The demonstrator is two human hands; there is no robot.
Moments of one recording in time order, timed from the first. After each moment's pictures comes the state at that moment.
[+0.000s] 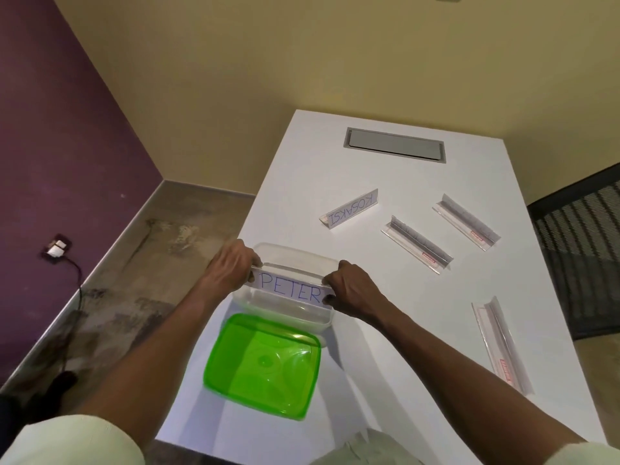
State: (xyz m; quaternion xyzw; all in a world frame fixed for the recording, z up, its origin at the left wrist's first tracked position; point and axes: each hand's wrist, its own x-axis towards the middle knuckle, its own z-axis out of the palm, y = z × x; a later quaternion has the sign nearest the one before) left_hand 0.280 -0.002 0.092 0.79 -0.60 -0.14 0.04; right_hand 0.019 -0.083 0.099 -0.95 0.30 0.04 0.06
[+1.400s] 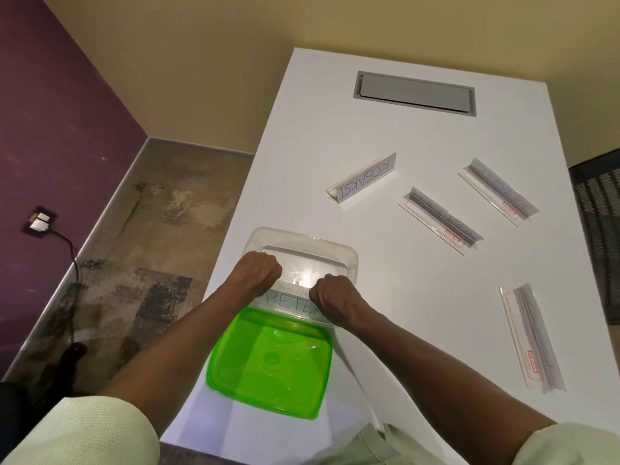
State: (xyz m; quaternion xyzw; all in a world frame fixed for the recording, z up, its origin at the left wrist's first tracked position) left_hand 0.254 -0.035 0.034 0.60 -0.74 -0.04 -0.29; right_hand 0.058 -0.076 0.029 -0.96 0.18 0.19 -0.01
